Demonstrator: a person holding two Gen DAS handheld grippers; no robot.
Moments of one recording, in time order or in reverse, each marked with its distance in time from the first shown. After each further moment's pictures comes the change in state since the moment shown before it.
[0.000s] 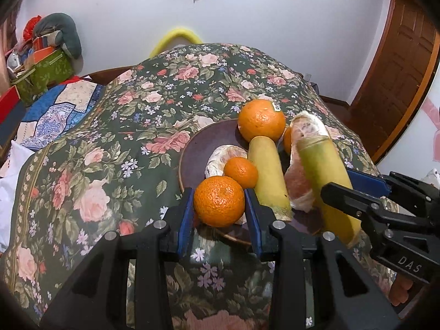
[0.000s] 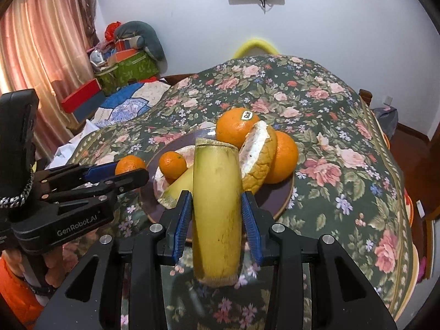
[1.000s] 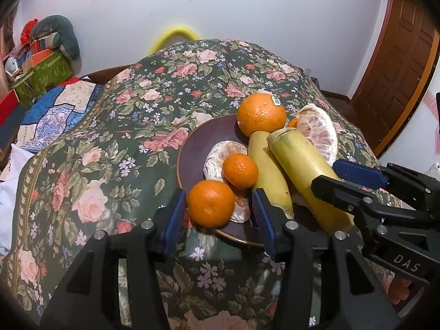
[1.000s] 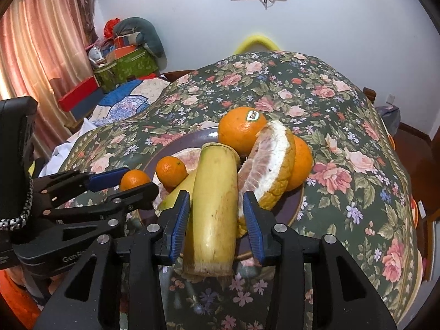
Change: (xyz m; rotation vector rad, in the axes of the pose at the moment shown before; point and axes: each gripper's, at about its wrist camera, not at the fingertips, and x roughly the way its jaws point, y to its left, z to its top) left arm 0.000 -0.003 0.001 0.019 0.014 0.007; right arm 0.009 0.002 0.005 0.006 0.013 -0.003
